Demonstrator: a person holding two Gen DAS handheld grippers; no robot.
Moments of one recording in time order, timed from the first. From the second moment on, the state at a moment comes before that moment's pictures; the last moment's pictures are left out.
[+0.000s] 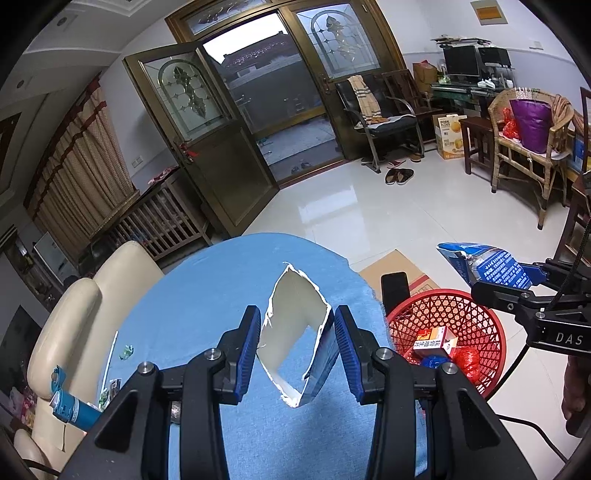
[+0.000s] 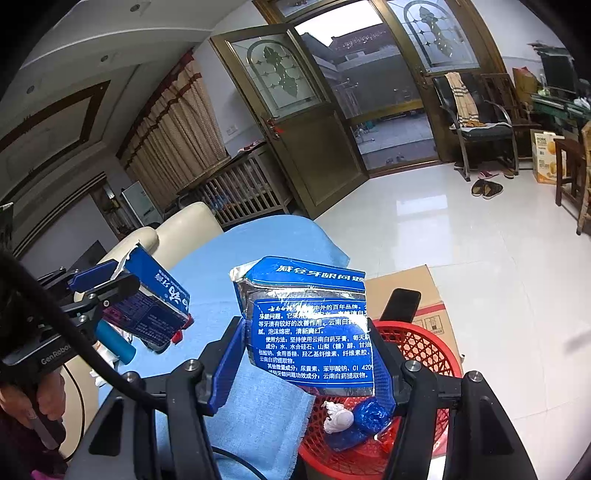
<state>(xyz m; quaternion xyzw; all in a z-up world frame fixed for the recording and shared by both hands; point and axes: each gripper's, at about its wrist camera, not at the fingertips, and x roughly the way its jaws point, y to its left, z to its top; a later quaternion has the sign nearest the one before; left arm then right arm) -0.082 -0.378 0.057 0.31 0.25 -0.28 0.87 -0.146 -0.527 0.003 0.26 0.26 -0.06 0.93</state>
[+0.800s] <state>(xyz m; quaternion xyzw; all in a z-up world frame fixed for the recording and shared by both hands) -0.086 -0.393 0.047 0.32 0.26 -0.30 0.86 -0.146 -0.534 -0.004 0.28 0.26 -0.07 0.92</state>
